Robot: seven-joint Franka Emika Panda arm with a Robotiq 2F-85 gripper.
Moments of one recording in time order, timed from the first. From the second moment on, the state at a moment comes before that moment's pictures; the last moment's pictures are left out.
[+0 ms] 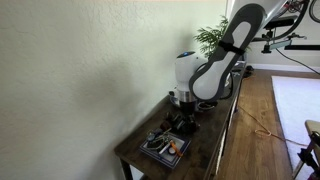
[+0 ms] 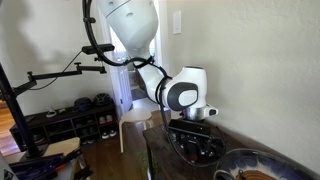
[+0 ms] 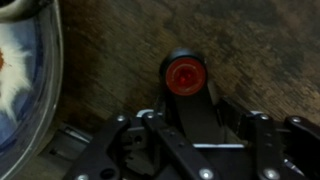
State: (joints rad) arm -0.13 0.62 0.07 -2.07 -0.23 2.66 -0.49
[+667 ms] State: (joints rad) arm -0.13 0.61 0.07 -2.07 -0.22 2.66 -0.50
